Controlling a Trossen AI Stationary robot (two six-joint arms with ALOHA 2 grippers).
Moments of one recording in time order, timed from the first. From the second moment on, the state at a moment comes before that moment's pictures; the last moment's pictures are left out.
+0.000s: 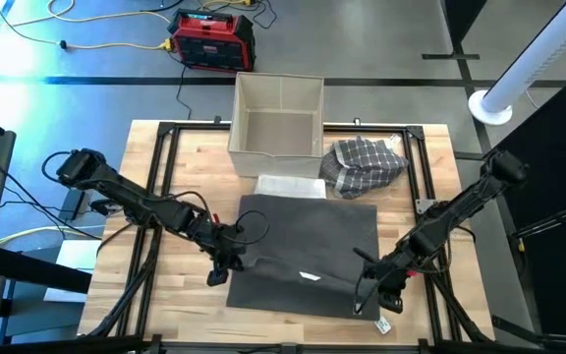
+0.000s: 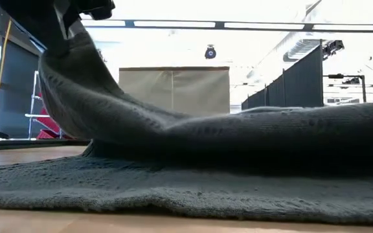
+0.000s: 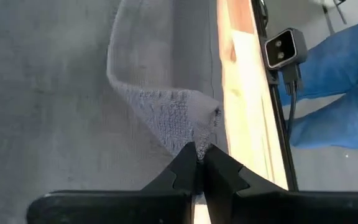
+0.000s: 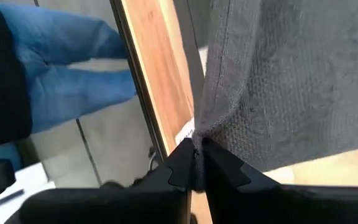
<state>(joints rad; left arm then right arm) -0.39 1.37 0.80 -0.29 0.17 -0.48 0.69 1.46 0.72 -0.36 -0.49 1.17</state>
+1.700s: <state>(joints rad) -0.61 1.64 0.73 0.00 0.17 -0.99 0.70 1.23 0.80 -0.91 0.28 1.11</state>
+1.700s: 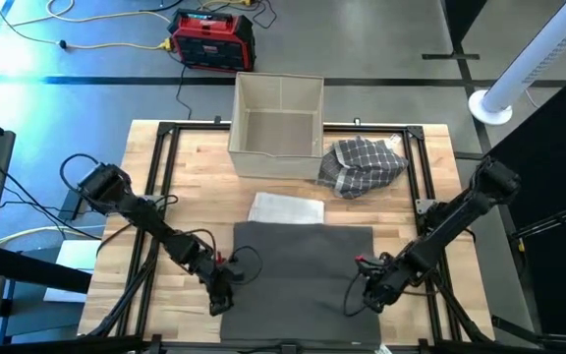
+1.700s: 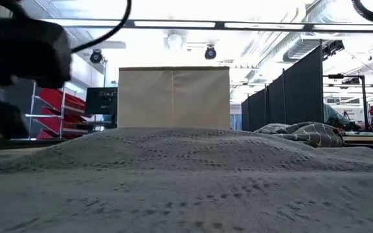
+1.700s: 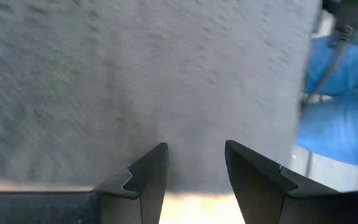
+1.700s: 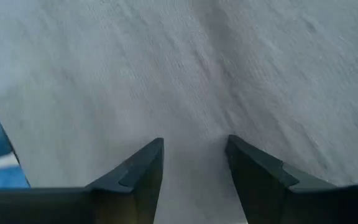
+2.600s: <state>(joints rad) -0.43 1.33 0.74 -0.27 -0.11 -0.71 0.43 1.20 0.40 -0.47 0.32 0.94</state>
